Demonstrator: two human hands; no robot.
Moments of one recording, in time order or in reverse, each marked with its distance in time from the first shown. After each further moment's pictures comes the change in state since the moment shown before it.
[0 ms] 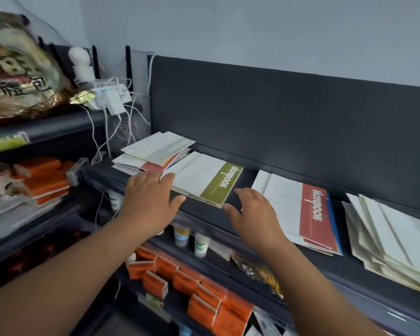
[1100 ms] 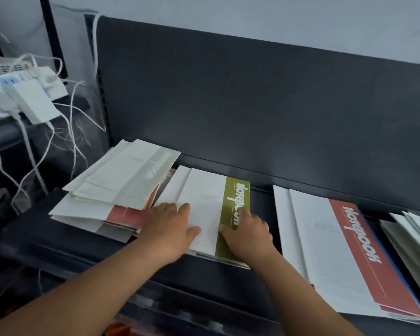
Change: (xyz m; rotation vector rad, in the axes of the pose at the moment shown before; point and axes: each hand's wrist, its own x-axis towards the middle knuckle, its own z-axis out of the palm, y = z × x) left_hand 0.186 -0.042 0.124 -0.022 -0.380 0.276; right_hand 0.178 -0.016 0.094 0.019 -0.144 0.546
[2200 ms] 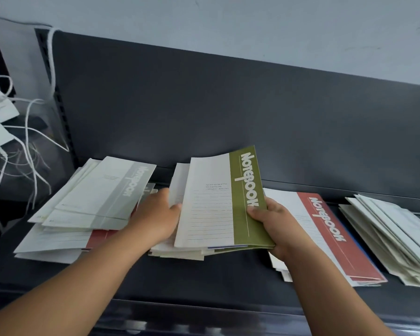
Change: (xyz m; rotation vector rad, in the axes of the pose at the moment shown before) left_hand 0.027 -0.008 -0.039 -0.603 0.043 -0.046; right_hand -0.012 0.036 -0.050 1.192 0.005 0.052
